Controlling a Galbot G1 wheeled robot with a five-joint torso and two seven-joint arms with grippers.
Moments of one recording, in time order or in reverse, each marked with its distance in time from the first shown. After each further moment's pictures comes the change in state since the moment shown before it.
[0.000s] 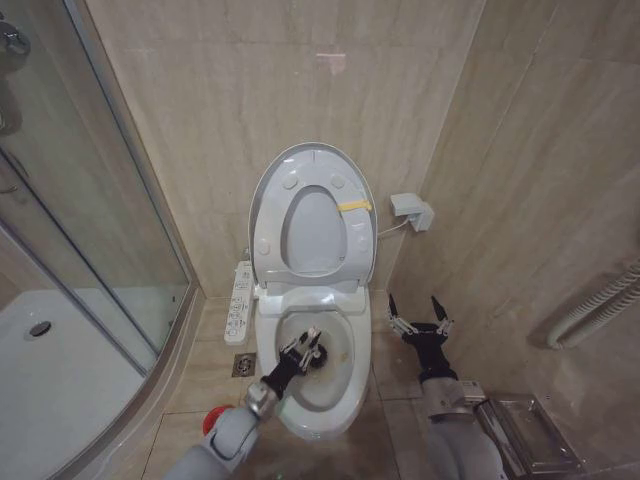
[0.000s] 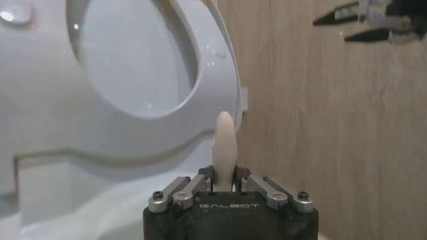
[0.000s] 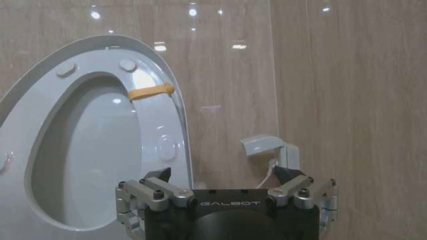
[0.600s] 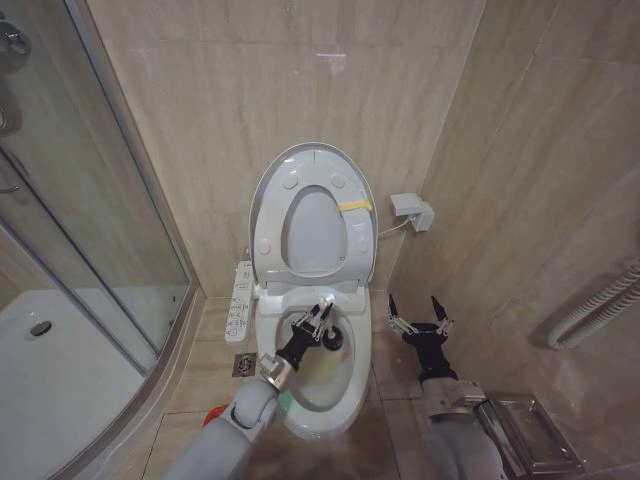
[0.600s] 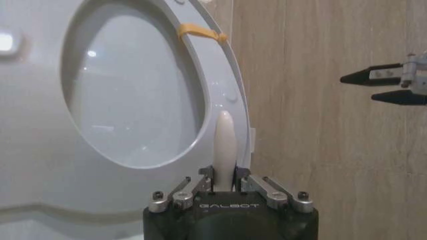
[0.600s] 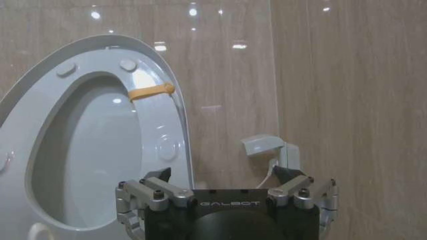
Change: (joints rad) left arm -0.095 -0.090 0.011 0.022 -0.090 -0.005 0.007; right arm 0.000 0.000 0.000 0.000 0.000 0.000 0.000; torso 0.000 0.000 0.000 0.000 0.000
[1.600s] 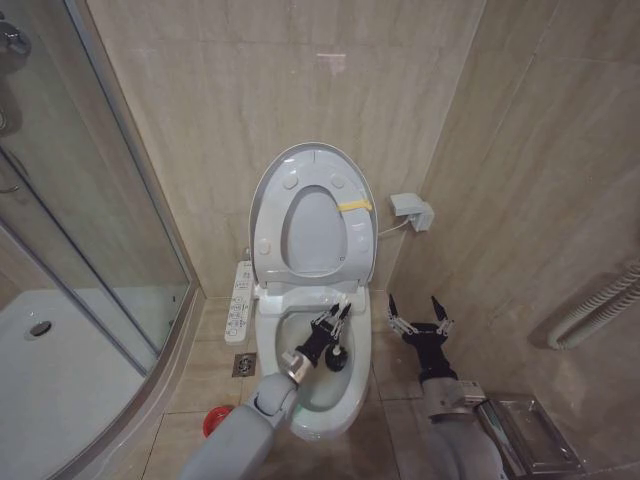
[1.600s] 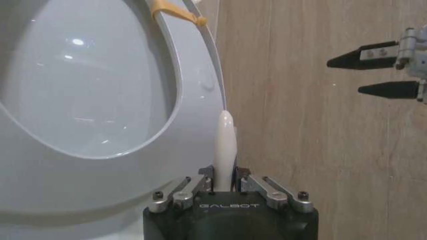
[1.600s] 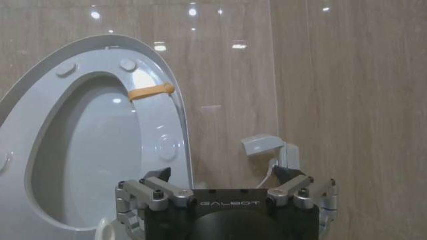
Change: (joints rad) left arm -0.095 -0.095 0.071 0.156 -0.031 -0.051 0.044; right arm 0.000 0.000 0.000 0.000 0.000 0.000 0.000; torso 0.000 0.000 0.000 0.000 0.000
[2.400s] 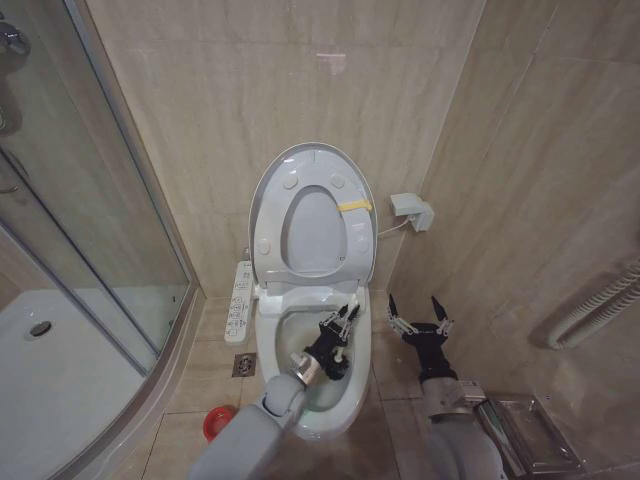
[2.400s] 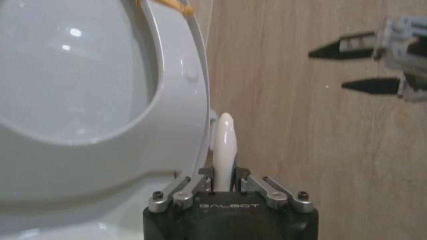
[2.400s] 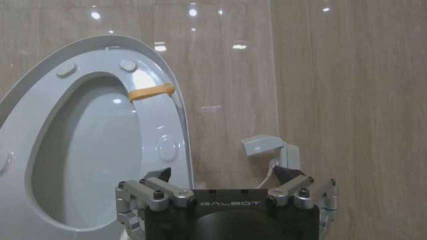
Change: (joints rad) left arm 0.005 -0.031 0.034 0.029 -0.013 -0.003 0.003; right arm 0.000 0.000 0.000 0.000 0.000 0.000 0.000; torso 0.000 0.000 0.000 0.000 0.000
